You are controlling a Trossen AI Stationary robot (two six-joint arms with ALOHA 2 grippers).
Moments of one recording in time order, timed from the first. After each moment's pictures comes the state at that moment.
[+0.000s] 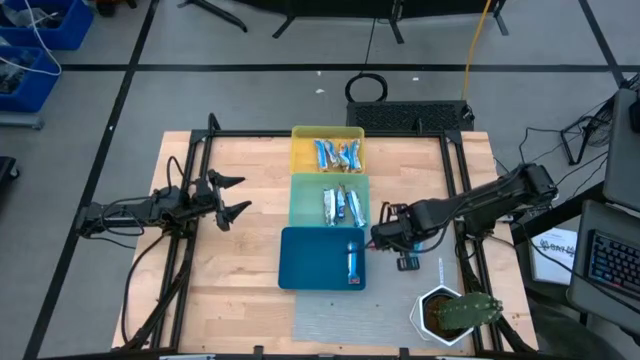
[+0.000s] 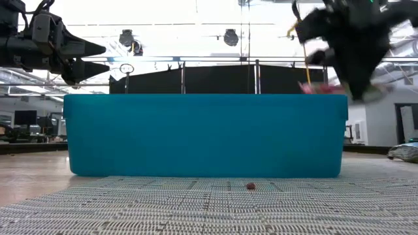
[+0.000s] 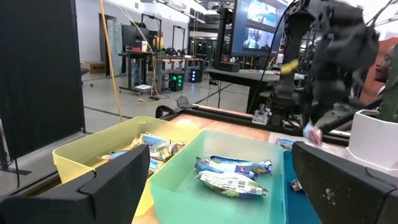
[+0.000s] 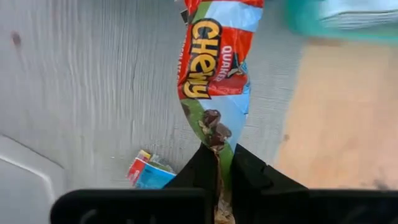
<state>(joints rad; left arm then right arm) 0.03 0.01 0.01 0.08 -0.28 -0.08 0.26 1.48 1.09 -1.10 0.03 0.18</state>
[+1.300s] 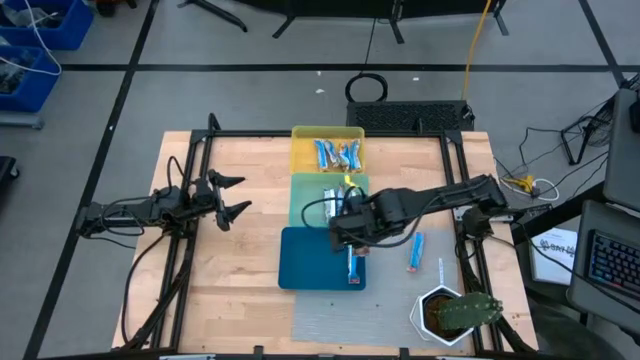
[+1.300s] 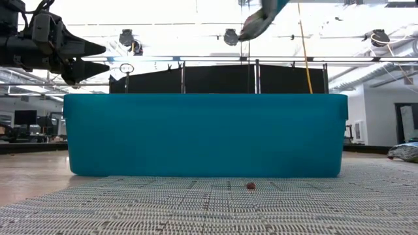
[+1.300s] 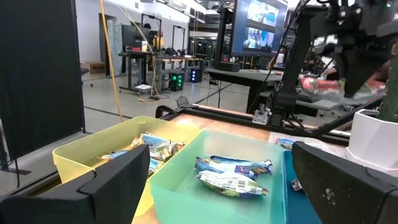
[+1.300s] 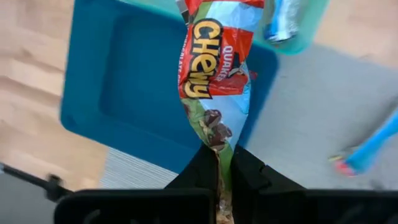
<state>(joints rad) 0.03 0.01 0.01 0.08 -0.28 -0.08 0.25 1.89 2.00 -1.50 0.08 1.51</state>
